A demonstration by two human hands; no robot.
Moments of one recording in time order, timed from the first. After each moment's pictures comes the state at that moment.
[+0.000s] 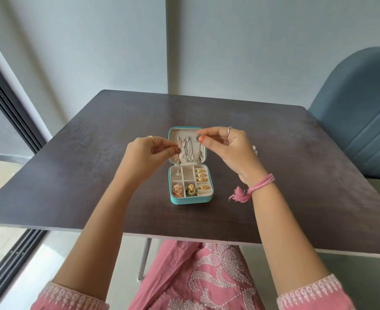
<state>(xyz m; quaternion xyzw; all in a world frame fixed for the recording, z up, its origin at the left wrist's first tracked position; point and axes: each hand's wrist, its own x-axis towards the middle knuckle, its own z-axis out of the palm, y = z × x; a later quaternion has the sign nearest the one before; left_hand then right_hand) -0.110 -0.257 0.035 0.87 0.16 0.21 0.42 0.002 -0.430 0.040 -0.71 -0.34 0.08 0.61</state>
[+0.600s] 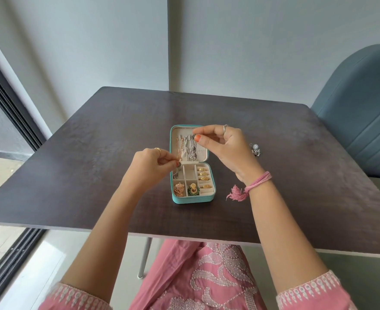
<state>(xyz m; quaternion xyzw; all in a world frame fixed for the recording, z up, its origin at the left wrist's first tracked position) -0.107 -0.255 0.010 0.91 0.18 0.14 0.35 0.000 -0.418 0.039 -0.72 -0.35 0.07 0.59</state>
